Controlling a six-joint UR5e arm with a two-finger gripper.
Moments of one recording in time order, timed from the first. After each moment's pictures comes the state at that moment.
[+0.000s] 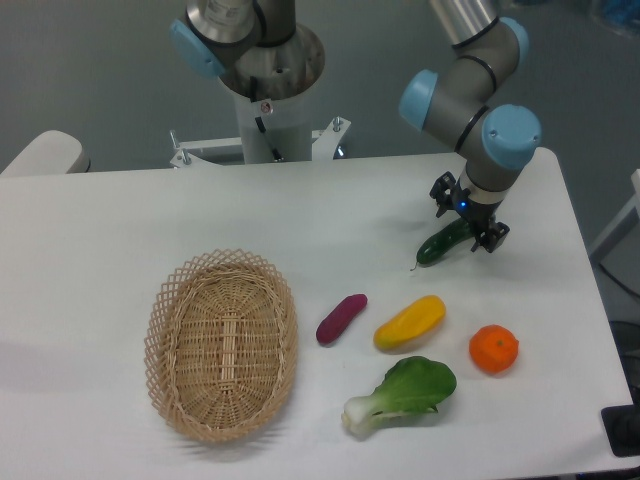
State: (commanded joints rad) arm 2.88 -1.97 -1.89 -0.90 1.63 1.77
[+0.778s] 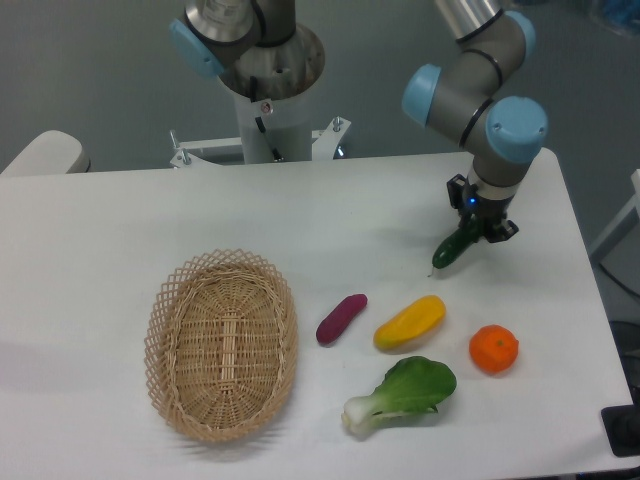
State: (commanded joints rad) arm 2.79 -1.92 -1.68 -1.03 1.64 1.76
